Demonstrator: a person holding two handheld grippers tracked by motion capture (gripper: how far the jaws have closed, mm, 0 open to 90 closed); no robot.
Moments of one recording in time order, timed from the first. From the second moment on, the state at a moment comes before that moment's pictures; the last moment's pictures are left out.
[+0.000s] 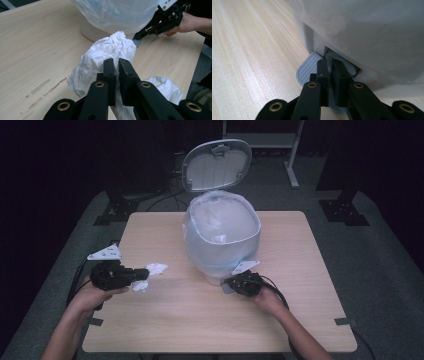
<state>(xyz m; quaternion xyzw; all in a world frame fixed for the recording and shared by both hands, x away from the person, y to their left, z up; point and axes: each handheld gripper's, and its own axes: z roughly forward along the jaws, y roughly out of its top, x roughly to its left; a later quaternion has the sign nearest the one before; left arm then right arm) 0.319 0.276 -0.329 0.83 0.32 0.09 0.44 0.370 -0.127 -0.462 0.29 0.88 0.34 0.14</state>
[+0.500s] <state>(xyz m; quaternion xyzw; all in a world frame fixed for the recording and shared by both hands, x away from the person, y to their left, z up) 0.320 0.264 -0.300 0.84 0.30 0.09 0.45 0.370 -0.126 -0.462 0.29 0.88 0.35 0.14</state>
